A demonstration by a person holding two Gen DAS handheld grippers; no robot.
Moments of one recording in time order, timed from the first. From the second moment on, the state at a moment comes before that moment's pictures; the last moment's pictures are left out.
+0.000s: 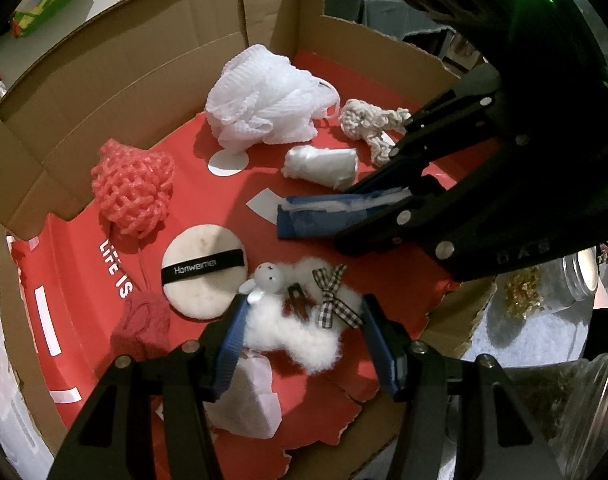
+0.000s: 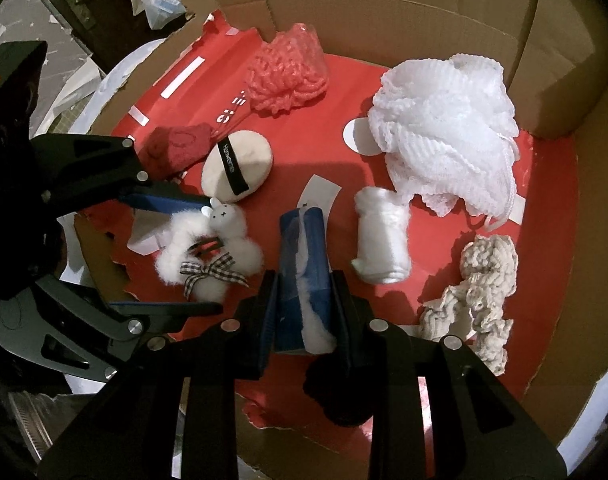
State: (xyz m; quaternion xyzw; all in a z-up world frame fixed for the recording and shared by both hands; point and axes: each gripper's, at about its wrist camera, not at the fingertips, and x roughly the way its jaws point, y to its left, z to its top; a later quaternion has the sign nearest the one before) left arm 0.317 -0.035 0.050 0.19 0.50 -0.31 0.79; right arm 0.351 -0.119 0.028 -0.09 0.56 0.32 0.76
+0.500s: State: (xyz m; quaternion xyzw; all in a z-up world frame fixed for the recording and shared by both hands) left arm 0.315 -0.034 0.053 0.18 0.50 -0.31 0.79; right arm 0.350 -0.116 0.029 -0.10 0.56 0.32 0.76
